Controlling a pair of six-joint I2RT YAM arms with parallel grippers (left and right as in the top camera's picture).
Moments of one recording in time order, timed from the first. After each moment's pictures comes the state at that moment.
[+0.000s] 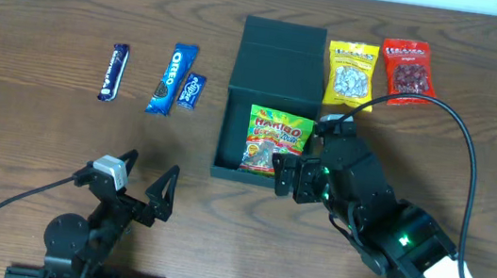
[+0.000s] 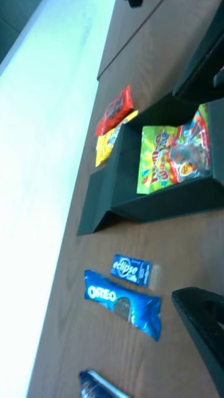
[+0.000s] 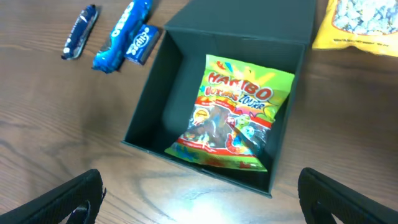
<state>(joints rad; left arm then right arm) -0.05 0.02 0.17 -0.29 0.37 -0.36 0.70 1.06 0.97 -0.70 0.10 0.53</state>
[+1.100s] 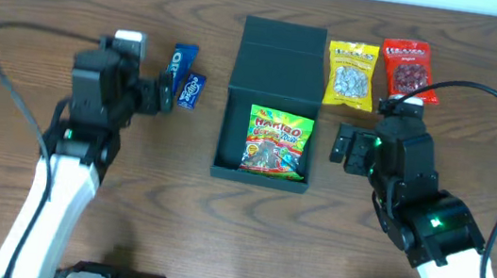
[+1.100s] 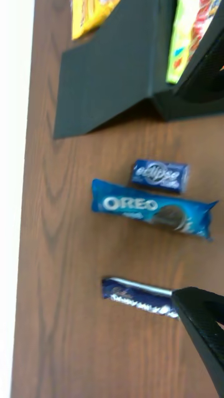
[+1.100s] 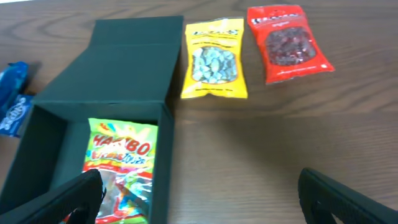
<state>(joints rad) -0.05 1.25 0.91 -0.28 0.07 -0.07 0.40 1.06 0.97 -0.65 0.27 0.37</state>
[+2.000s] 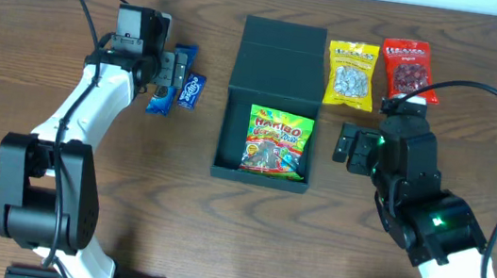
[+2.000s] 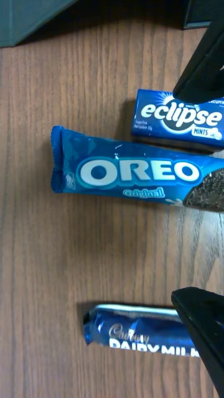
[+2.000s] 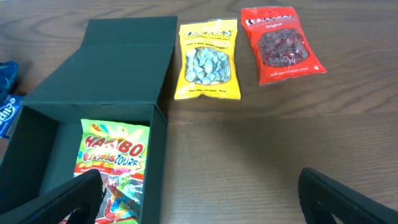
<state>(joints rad) -0.05 1.82 1.26 -0.41 0.03 0.02 0.38 1.06 0.97 -0.65 0.27 0.35</state>
